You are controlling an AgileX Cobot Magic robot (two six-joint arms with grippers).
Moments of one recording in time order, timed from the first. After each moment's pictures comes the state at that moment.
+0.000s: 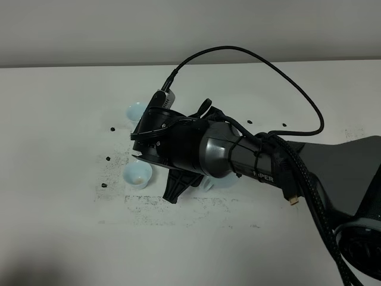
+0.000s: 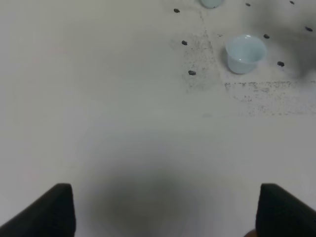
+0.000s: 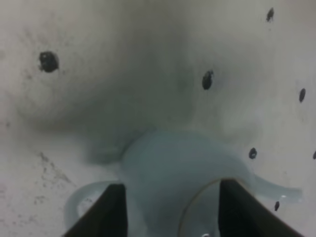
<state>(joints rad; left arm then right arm) 0.00 0.00 -0.46 -0.12 1.06 0.11 0.84 2.20 -1.69 -0.59 1.14 0.22</state>
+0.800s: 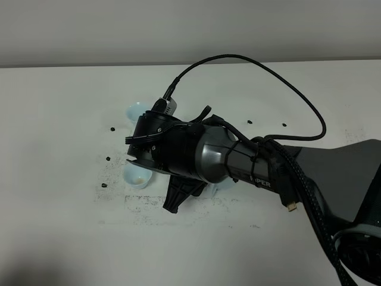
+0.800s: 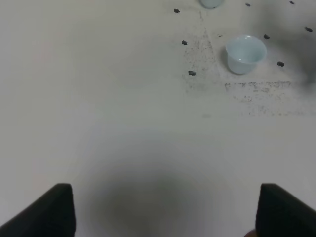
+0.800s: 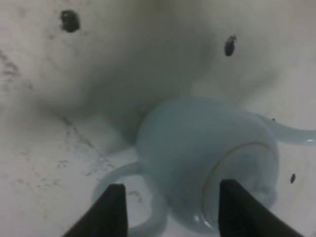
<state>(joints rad) 0.00 0.00 -0.46 -0.12 1.06 0.11 0.86 2.20 -1.69 -0.55 1.21 0.22</state>
